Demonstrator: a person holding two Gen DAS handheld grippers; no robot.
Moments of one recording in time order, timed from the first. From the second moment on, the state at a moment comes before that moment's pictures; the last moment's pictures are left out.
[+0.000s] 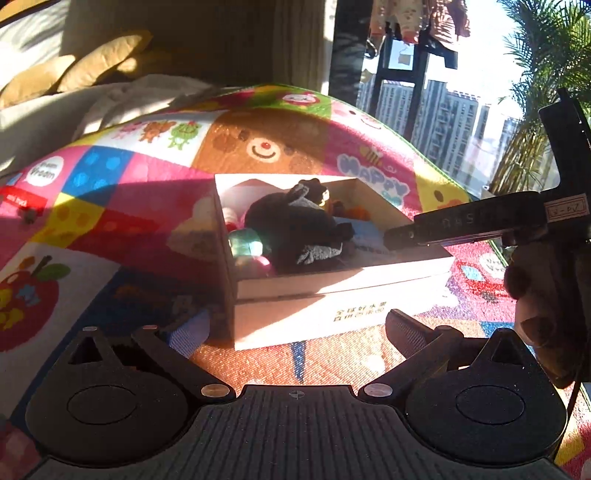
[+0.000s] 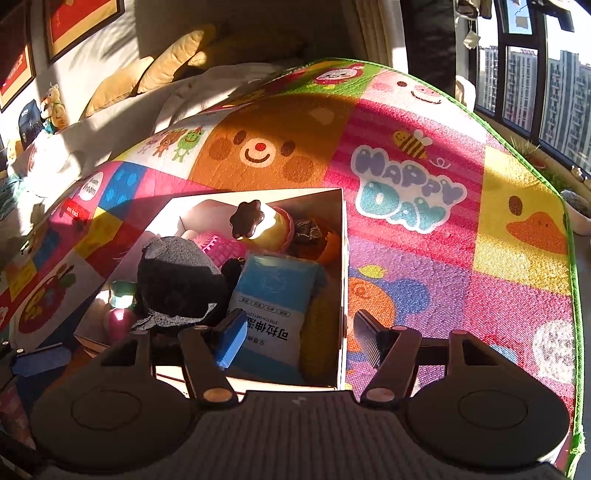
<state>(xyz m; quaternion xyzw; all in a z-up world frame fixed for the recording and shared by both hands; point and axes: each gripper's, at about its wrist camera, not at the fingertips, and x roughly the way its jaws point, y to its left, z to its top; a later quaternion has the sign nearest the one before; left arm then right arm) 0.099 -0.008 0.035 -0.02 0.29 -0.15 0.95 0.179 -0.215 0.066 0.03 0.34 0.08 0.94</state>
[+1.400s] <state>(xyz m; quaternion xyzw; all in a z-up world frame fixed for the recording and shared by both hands) 0.071 -0.012 -0.002 0.01 0.34 -0.01 0.94 0.083 -0.194 0.001 -0.01 0.34 0.04 0.94</state>
